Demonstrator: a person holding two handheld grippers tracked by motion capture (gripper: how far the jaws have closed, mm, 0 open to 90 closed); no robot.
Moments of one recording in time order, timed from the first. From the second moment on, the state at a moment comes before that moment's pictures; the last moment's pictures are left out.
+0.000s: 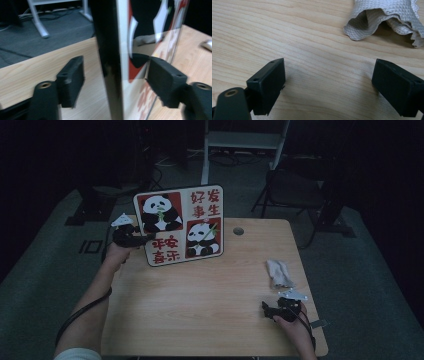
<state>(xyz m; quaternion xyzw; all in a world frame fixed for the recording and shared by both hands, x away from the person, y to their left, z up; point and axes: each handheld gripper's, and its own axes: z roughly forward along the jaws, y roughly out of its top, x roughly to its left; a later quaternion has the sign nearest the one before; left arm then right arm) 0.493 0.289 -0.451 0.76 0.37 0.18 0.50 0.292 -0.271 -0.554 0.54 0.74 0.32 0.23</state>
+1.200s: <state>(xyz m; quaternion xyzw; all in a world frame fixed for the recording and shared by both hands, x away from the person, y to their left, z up) 0.409 0.269 -0.457 0.72 0.39 0.14 0.55 0.292 -0.271 -0.554 0.54 0.74 0.32 0.23</state>
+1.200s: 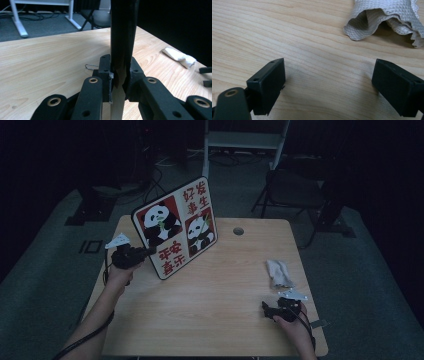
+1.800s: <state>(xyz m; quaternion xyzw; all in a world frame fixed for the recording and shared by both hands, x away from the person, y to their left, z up) 0.383 0.249 -0.457 0.72 0.39 0.16 0.55 0.292 -0.271 -0.554 0.54 0.74 0.32 0.23</state>
